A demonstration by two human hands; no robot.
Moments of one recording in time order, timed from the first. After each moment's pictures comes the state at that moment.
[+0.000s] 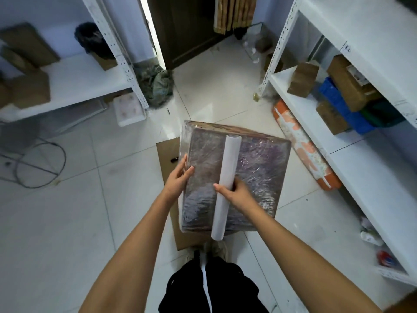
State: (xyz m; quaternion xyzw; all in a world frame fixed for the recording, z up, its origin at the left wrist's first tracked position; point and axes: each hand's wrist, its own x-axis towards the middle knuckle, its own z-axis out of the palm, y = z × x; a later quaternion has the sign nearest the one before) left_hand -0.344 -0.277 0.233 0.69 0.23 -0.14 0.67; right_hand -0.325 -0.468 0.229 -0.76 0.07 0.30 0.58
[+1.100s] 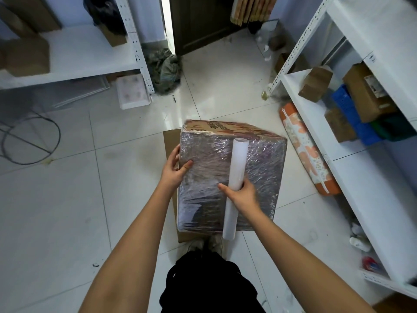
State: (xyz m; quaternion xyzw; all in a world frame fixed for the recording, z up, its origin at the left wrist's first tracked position) left_hand -0.358 -0.212 0.205 0.63 0.30 -0.03 0.72; right_hand -0.341 -0.417 0.206 -0.86 0.13 0.25 0.43
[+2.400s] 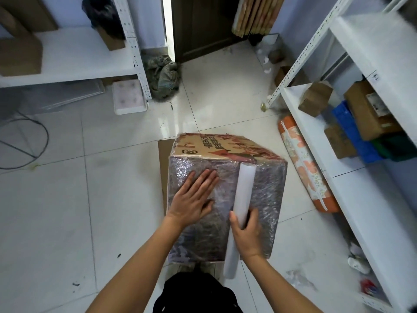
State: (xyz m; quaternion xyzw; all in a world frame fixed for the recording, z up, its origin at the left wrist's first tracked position) left_hand -0.350 -0.246 0.145 0.97 -0.15 0.16 0.04; right_hand -0.364 -0.433 0.188 -0.89 0.12 0.17 0.40
